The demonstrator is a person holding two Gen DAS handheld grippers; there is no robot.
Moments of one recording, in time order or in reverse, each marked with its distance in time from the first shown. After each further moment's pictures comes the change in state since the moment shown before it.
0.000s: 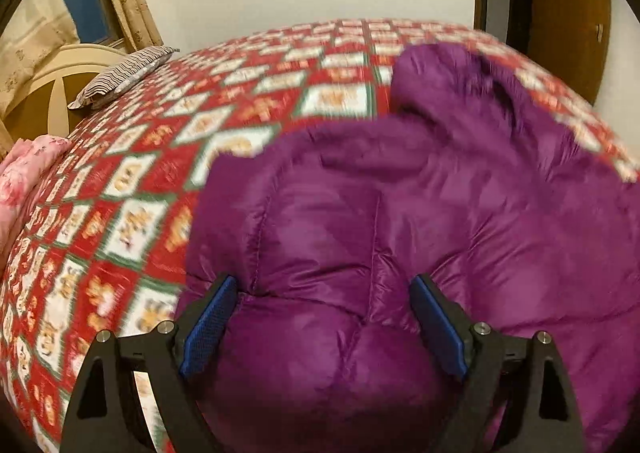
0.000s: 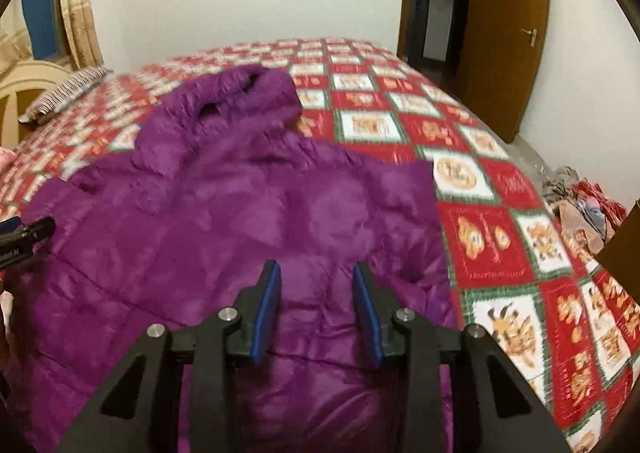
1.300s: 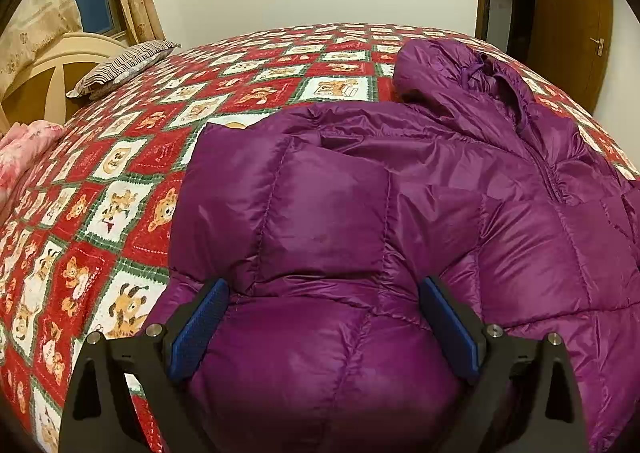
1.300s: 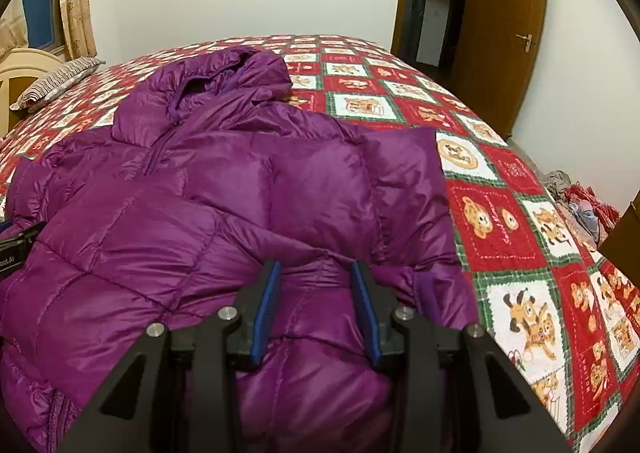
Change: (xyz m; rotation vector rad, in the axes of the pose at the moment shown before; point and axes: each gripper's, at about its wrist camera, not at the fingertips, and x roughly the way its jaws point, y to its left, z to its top) left arm 0.013 0.005 -0.008 -0.046 -0.019 -0.032; right arm 0.012 0.003 -0.015 -0.017 -0.034 -0.031
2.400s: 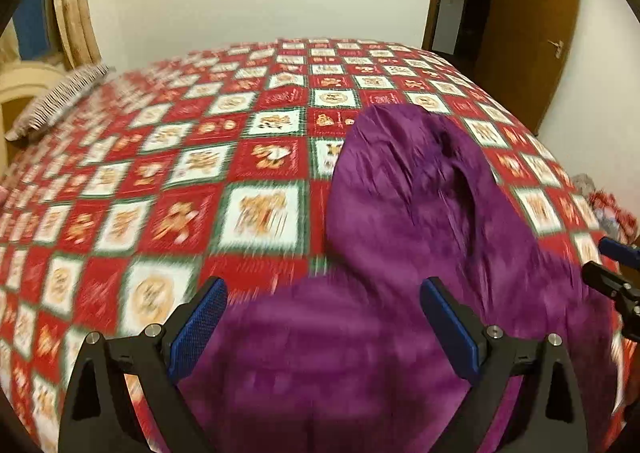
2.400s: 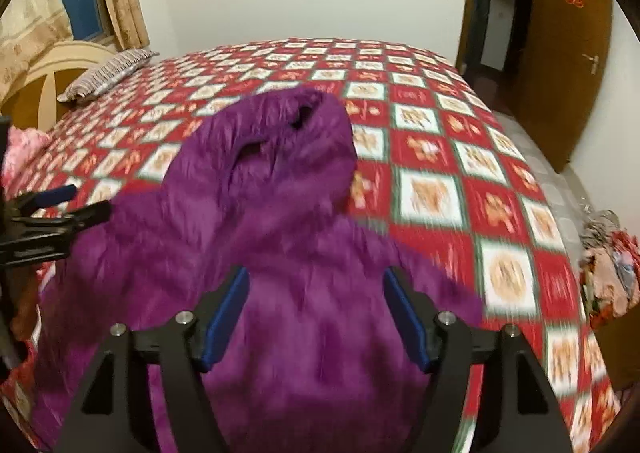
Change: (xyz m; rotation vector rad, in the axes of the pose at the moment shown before) left arm 0.028 -0.022 0.160 0.058 0.040 -0.230; right arm 0.030 -0.003 0.148 -0.105 0.056 0.237
